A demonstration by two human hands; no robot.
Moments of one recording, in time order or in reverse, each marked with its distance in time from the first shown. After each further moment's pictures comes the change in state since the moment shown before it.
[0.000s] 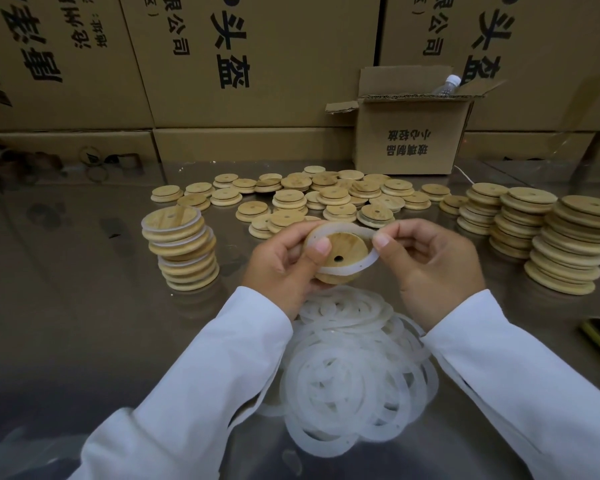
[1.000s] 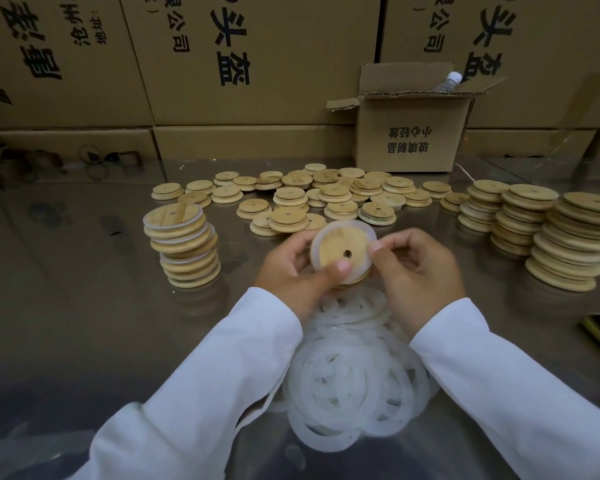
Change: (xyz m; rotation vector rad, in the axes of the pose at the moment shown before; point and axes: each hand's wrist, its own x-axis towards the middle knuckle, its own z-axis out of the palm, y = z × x) left_hand -0.001 0.001 0.008 0.044 0.062 -0.196; right_hand -0.002 0.023 0.013 -0.082 0.108 0.123
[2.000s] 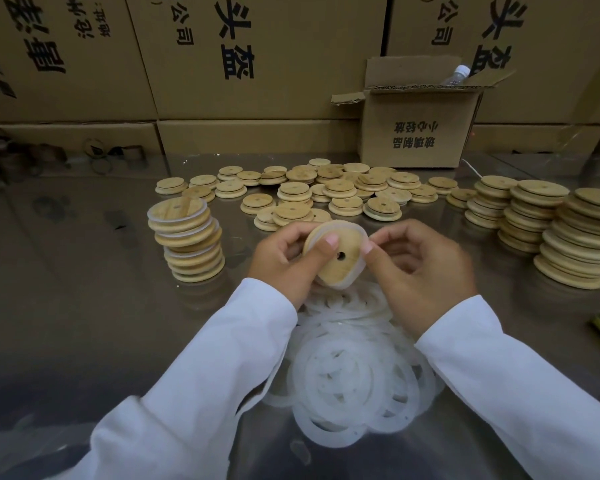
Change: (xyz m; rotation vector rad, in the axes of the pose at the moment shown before) left_hand 0.001 0.002 -0.006 0.070 0.103 0.057; right_hand -0.005 -0.005 -0.004 -0.116 -0.071 -0.179
